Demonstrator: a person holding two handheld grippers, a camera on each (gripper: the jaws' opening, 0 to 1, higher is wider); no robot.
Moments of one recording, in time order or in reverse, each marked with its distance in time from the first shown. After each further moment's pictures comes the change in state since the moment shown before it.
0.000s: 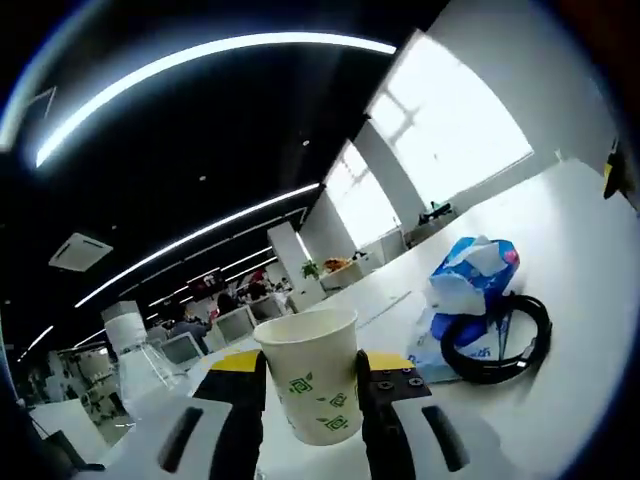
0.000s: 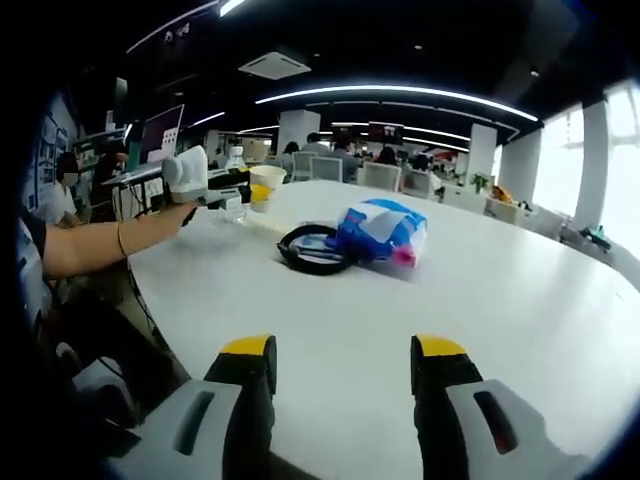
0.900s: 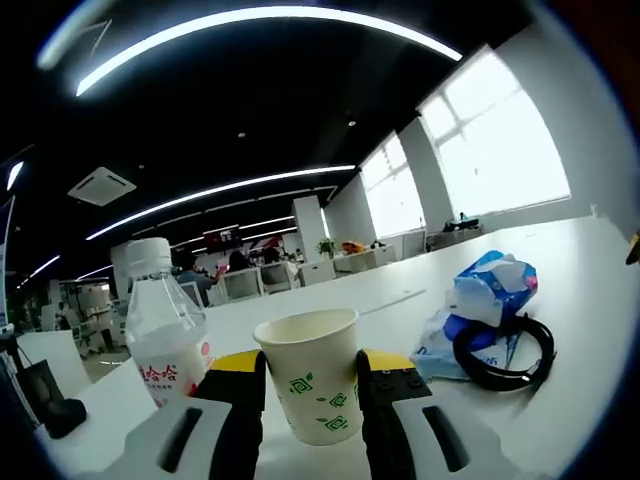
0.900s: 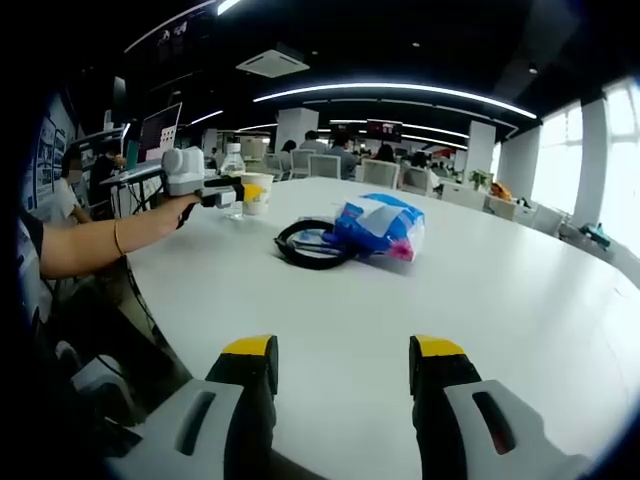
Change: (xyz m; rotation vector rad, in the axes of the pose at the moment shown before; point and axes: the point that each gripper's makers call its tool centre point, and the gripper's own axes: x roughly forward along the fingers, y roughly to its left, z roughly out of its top) left arm -0.004 0.015 -0.034 -0.185 0.124 0.084; right arm 0.000 -0.001 -0.007 0.007 0.010 0.001
